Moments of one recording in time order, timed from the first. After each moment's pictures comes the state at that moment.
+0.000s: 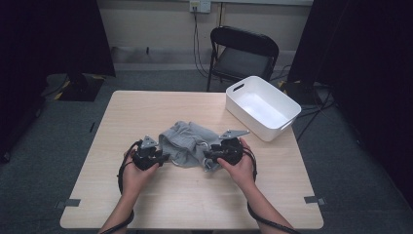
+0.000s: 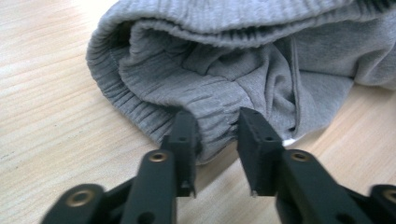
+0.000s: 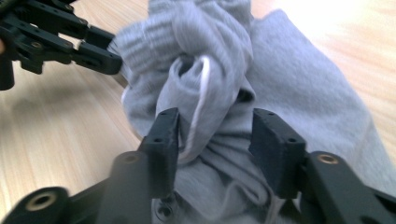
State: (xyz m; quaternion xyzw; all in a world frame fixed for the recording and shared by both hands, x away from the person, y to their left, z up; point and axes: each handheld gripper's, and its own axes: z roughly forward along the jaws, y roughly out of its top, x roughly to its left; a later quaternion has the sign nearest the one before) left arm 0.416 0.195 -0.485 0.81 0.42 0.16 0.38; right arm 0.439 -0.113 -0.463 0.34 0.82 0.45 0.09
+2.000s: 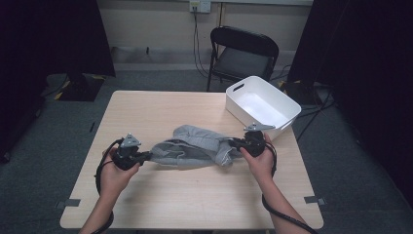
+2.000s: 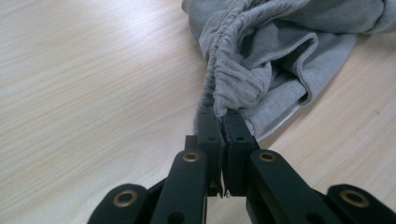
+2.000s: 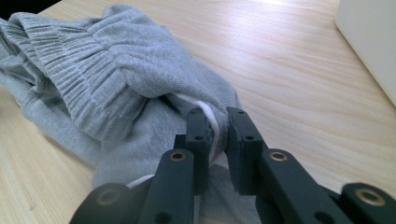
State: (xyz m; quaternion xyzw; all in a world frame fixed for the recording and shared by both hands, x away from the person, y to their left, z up) left arm 0.392 0.240 -0.449 0.82 0.41 0.16 0.37; right arm 0.460 -0.182 -0.459 0.42 0.78 0.45 0.13
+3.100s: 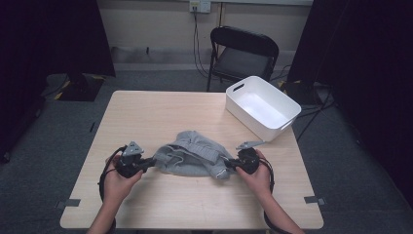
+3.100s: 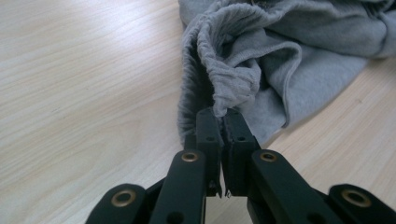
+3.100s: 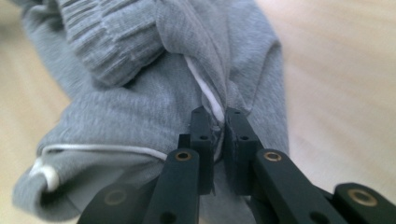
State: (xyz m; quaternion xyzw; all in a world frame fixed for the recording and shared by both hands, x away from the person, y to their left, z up) left arm 0.381 0.231 -0.468 0.81 0.40 0.15 0.40; right arm 0.419 -0.171 -0.497 0.40 0.83 0.39 0.06
